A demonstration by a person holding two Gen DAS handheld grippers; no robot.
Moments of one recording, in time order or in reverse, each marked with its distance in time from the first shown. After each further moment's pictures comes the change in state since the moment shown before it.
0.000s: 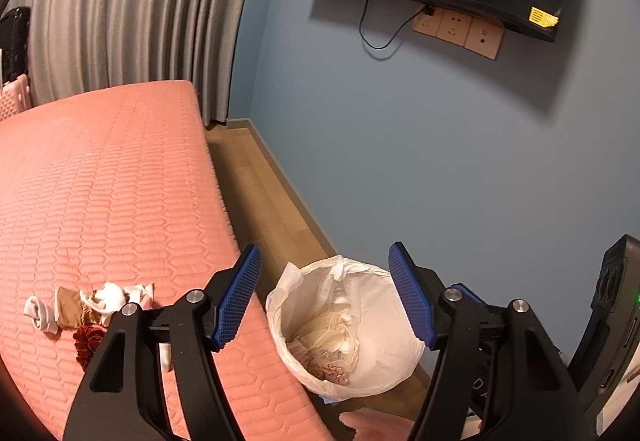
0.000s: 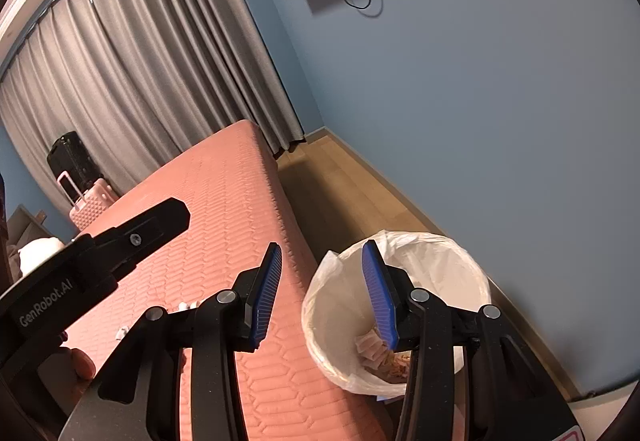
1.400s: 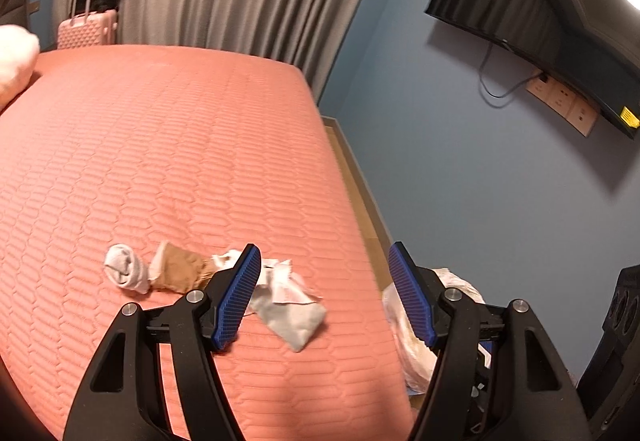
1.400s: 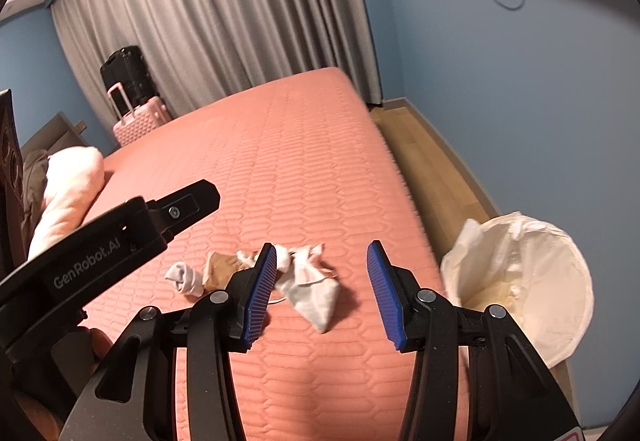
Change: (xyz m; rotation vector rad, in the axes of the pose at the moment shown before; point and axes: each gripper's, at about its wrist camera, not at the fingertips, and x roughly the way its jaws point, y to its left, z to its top) left arm -0.059 0.165 -0.030 -0.269 -0.034 0.181; right arm 0.049 0.174 -0.054 -0.262 0.146 0.150
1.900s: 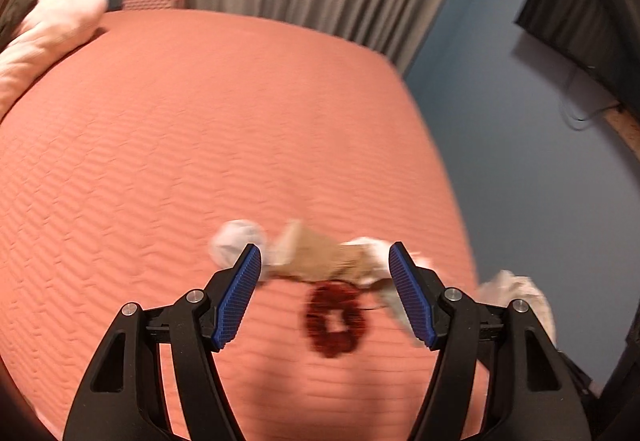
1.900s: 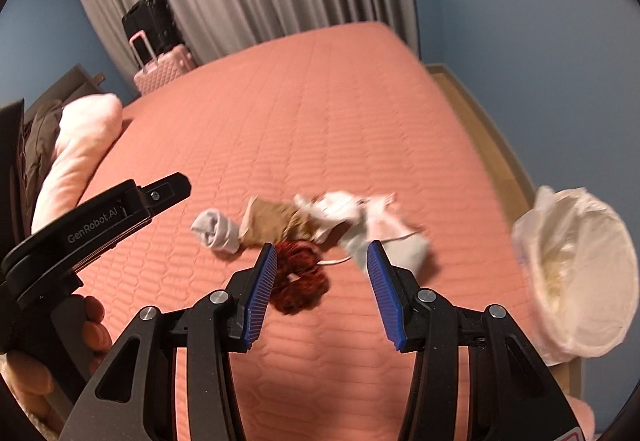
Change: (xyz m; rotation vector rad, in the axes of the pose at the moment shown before) left arm 0.007 0.130 -0.015 -0.140 0.053 0.207; right arm 0.072 0.074 -0.039 -0.085 0.164 0.070
